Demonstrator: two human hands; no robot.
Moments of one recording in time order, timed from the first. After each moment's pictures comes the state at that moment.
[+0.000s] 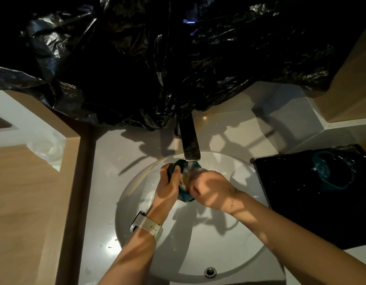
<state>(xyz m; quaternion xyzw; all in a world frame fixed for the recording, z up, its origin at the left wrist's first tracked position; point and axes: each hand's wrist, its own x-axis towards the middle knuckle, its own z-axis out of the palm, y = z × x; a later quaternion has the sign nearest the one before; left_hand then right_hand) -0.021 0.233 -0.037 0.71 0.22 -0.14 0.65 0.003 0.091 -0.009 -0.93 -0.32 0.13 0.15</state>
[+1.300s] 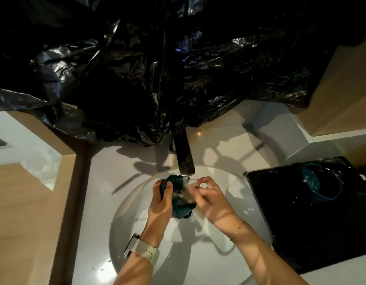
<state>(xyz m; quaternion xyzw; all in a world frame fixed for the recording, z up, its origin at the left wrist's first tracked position) -0.028 0.236 -0.038 0.67 0.23 -0.11 0.70 -0.019 0.085 -0.016 -0.86 0.00 0.14 0.49</state>
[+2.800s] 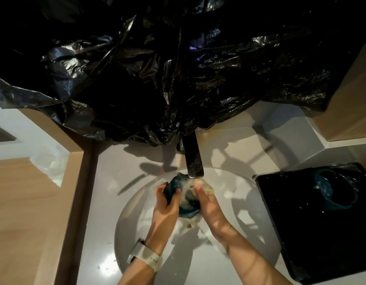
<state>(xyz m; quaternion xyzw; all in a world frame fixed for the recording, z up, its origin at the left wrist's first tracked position) -0.039 0.241 -0.028 0.70 0.21 -0.09 0.68 -0.017 0.115 -0.043 -0.65 0.11 0.18 0.73</state>
